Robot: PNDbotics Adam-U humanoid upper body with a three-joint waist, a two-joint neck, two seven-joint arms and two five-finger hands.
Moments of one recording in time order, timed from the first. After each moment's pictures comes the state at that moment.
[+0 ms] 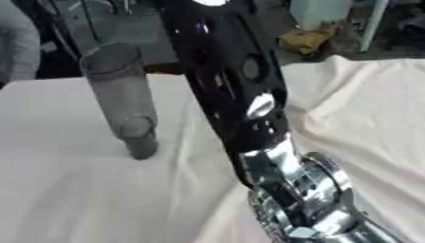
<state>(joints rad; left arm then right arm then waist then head) -0.37 0.14 0.05 -1.99 -0.25 -0.31 0.12 -1.50 0.03 -0.06 -1.22 -0.12 -0.07 -0.12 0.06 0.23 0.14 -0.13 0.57</state>
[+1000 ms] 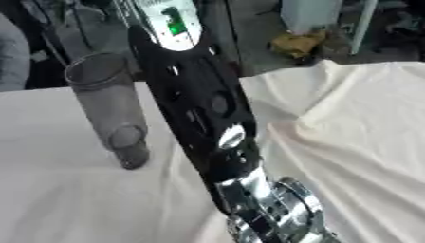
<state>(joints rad) -0.38 0.14 0.05 -1.99 -0.25 -0.31 0.12 -1.45 0.07 -0.05 -1.22 -0.09 -0.09 -0.06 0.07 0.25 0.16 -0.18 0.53</state>
